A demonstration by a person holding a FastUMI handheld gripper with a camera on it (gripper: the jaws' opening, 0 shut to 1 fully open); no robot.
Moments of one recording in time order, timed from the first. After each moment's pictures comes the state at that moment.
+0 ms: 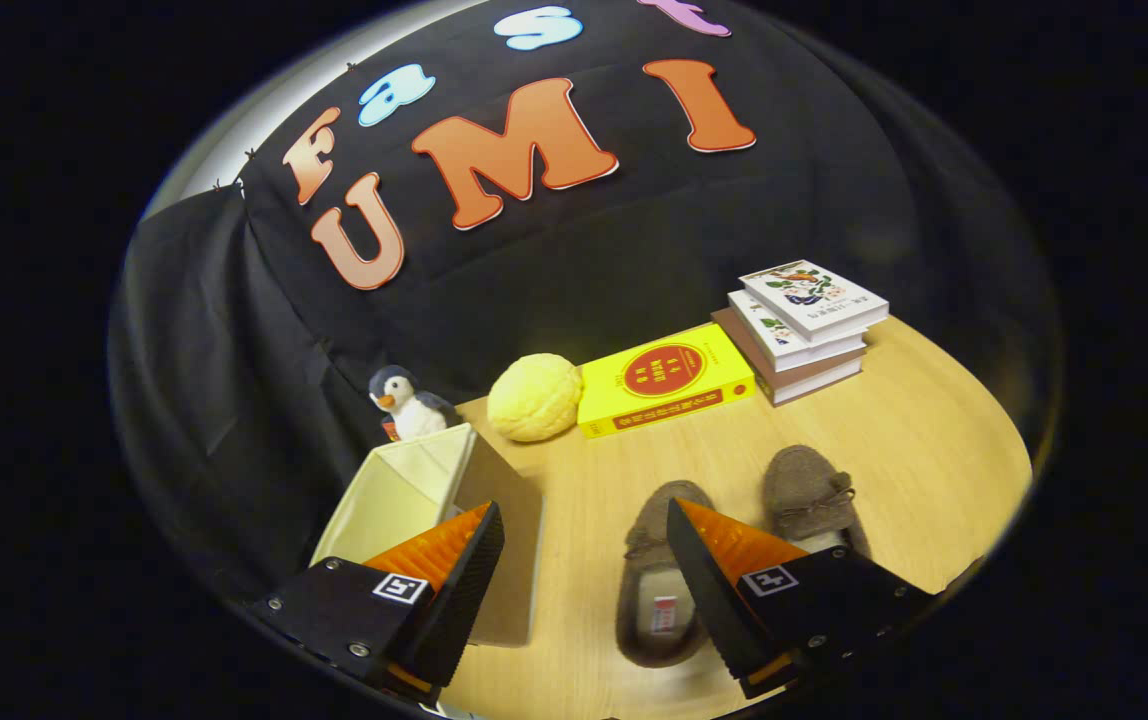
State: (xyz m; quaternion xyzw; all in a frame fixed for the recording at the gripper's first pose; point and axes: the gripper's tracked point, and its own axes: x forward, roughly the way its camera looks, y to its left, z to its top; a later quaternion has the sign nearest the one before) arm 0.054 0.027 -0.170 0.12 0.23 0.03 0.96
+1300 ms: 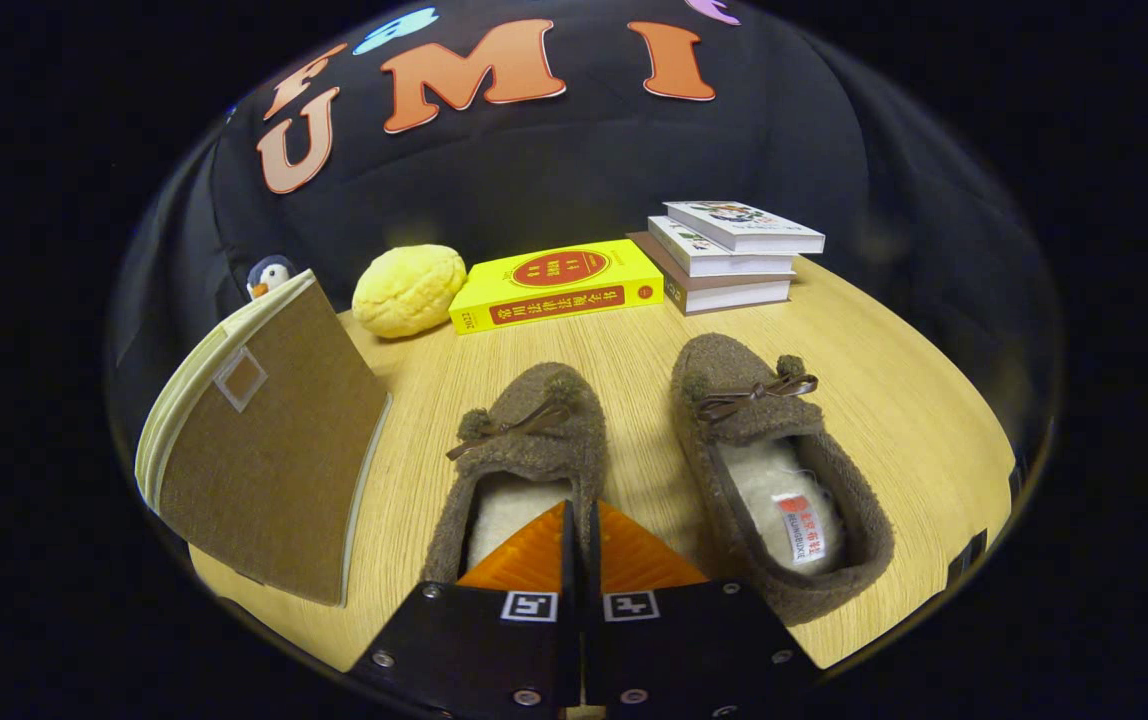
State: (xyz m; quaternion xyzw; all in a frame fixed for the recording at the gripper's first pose) arm 0.055 -0.020 -0.299 0.03 0.30 -0.07 0.95
